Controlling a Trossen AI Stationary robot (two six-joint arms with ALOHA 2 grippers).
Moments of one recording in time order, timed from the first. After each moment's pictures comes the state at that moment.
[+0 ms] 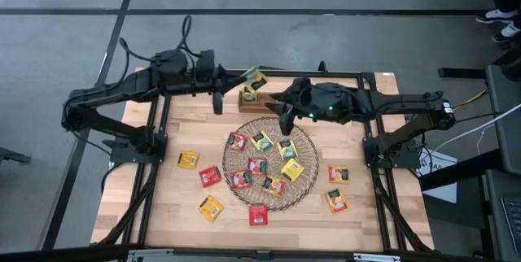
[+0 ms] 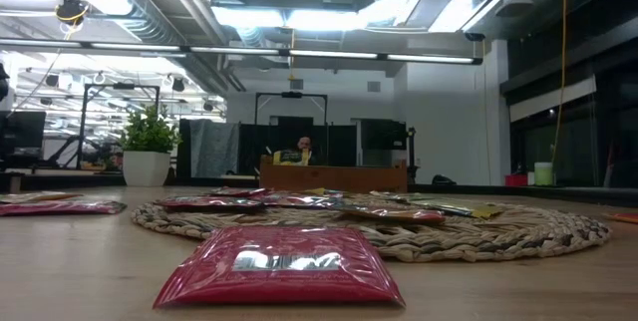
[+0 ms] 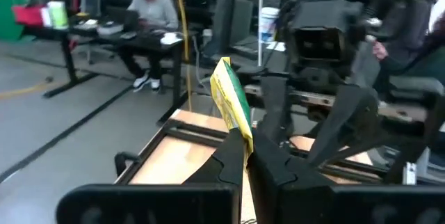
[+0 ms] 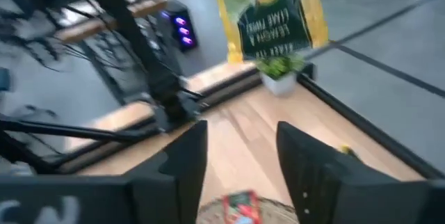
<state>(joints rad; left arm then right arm) 0.20 1.15 1.35 -0.28 -0.04 -0.13 0.07 1.45 1.52 -0.39 0.37 0.40</state>
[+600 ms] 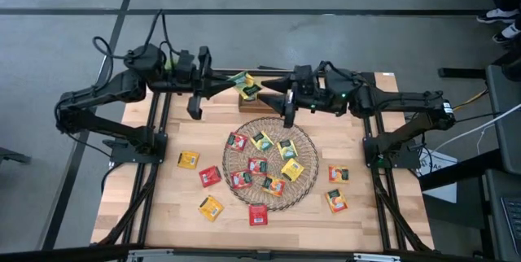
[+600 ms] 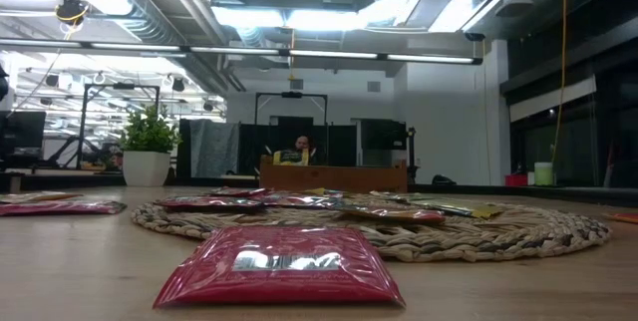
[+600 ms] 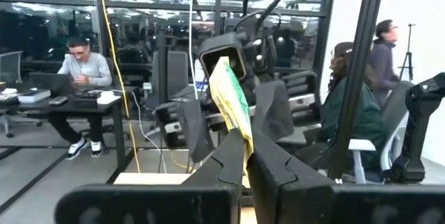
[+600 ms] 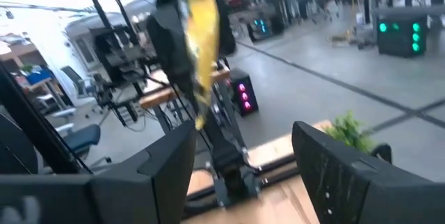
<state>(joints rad) 0.20 1.08 1.35 -0.15 0.21 -0.07 0.03 1.45 1.52 -0.05 0.20 0.31</state>
